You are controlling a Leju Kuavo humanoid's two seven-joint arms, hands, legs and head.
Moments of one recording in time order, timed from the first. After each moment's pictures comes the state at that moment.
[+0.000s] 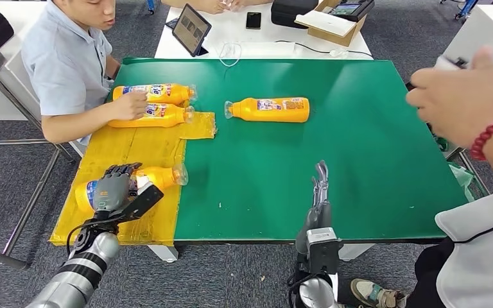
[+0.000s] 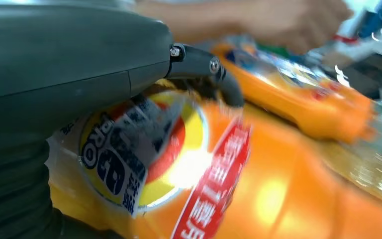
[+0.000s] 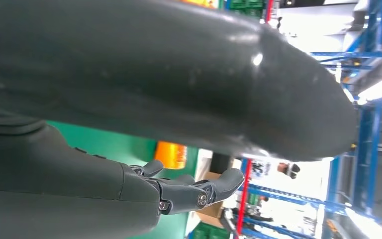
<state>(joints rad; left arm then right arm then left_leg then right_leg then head) -0.42 0.04 -0.20 -0.76 -0.84 0.43 -0.28 0.03 0.16 0.21 -1.45 0.08 -0.49 -0.70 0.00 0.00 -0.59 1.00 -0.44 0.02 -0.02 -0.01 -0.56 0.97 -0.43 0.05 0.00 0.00</state>
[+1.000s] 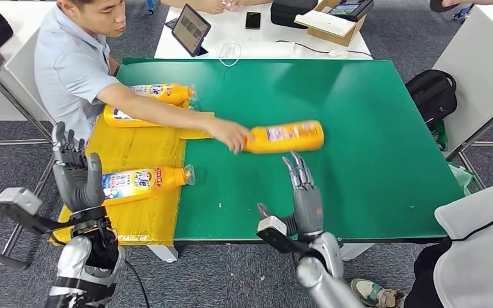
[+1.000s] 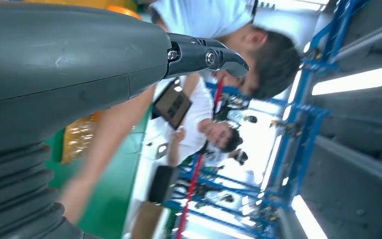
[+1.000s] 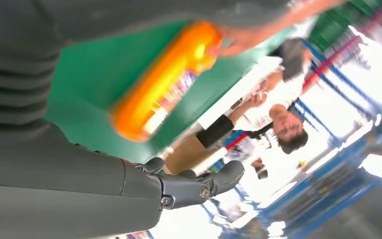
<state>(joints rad) -0.14 -0.11 -0.13 -1.57 0.23 0.30 -0.58 -0.22 0.06 0.24 -1.07 0.62 -0.65 -0.58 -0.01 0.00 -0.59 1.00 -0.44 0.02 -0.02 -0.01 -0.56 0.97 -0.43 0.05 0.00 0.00</state>
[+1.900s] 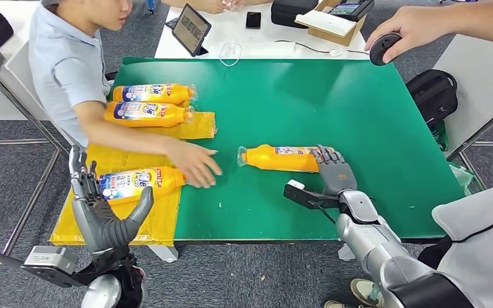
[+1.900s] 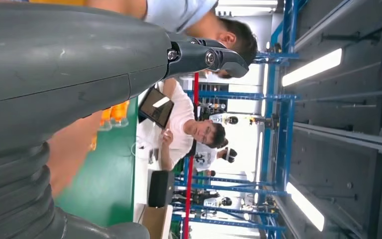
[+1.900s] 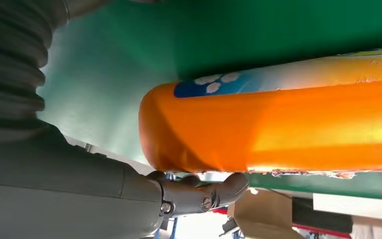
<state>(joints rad) 0.04 -0.14 -0.36 -1.72 -0.02 0.52 -0.70 -0.65 -0.08 0.29 -0.42 1.00 -0.41 -0.22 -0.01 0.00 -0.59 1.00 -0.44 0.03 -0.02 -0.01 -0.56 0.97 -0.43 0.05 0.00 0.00</state>
